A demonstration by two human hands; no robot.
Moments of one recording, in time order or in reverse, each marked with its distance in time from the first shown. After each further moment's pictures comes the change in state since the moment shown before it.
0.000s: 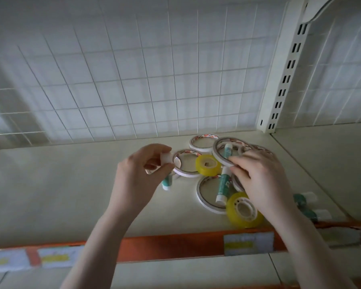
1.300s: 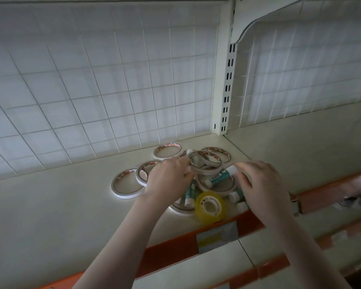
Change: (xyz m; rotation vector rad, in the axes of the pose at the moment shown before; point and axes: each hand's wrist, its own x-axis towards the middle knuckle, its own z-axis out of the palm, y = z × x) left_hand 0.028 0.040 0.087 0.522 -0.500 0.229; right_hand -0.047 0.026 -0.037 -0.195 0.069 0.311
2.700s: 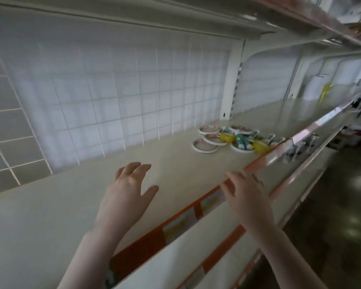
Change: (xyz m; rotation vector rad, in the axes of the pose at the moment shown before) left_hand -0.222 -0.339 -0.127 -0.282 0.119 0.208; right_hand -0.151 -0.379 0.020 -0.346 -0.024 0.345
